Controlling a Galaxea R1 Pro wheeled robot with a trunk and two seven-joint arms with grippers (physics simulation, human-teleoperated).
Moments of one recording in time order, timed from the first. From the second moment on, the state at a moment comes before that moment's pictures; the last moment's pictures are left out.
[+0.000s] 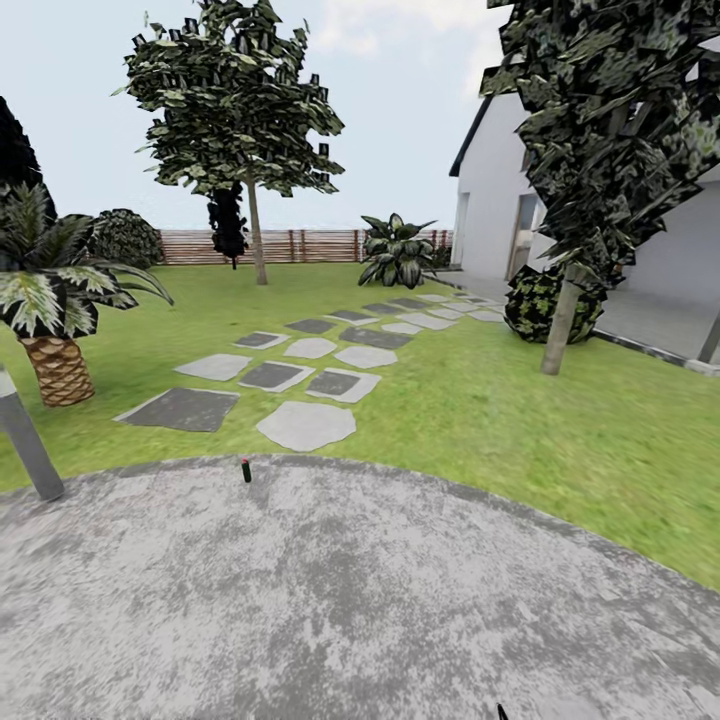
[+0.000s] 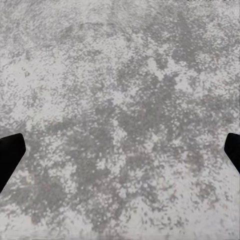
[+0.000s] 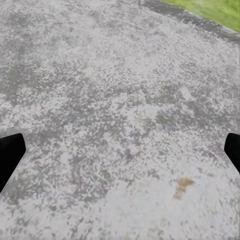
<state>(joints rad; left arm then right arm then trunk) -0.22 0.06 0.00 -0.25 0.00 -0.38 0.00 -0.18 -0.10 0.00 -0.42 0.01 -0.37 0.00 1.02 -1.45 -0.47</state>
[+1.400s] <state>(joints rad) -0.22 0.06 0.08 -0.25 0.00 -0.38 0.00 -0.18 -0.09 0.00 -0.37 0.01 -0.37 0.01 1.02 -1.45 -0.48</state>
